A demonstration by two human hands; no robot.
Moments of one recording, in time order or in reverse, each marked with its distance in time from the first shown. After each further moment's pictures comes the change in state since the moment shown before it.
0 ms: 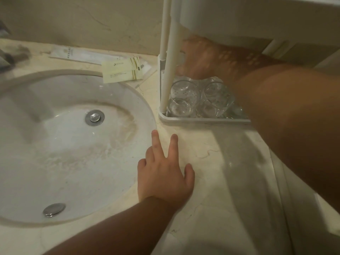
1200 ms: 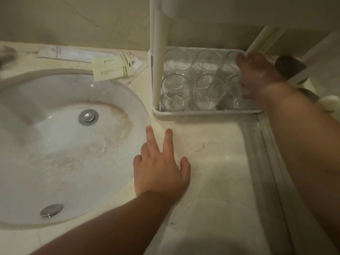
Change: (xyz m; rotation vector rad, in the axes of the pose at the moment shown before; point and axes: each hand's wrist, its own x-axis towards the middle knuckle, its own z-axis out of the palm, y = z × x) left_hand 0.000 0.000 0.002 0.022 0.007 0.008; right_hand -0.059 0.086 0.020 0.533 0.343 0.696
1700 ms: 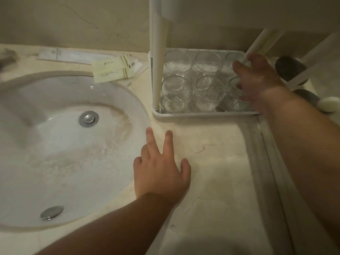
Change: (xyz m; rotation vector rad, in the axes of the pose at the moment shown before) left_hand 0.000 0.000 0.001 0.007 -0.006 -0.002; right_hand -0.001 0.009 0.004 0.123 0.014 0.047
